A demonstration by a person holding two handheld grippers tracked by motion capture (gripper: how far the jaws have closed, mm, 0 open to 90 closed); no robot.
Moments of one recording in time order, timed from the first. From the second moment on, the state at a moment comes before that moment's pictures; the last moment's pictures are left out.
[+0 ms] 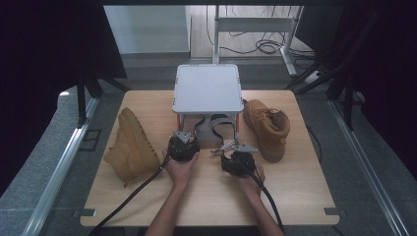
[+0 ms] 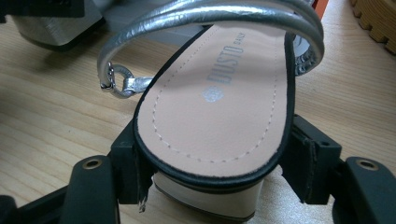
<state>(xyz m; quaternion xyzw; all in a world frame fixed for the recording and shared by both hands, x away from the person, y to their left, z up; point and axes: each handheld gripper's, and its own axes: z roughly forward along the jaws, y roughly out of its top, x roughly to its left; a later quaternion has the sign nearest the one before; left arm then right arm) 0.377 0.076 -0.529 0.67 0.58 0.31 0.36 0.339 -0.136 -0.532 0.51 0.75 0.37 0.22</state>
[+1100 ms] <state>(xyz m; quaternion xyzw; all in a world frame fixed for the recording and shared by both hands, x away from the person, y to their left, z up) 0.424 0.068 -0.532 0.66 0.60 0.30 0.35 0.339 -0.136 -0.533 0.51 0.75 0.37 0.22</state>
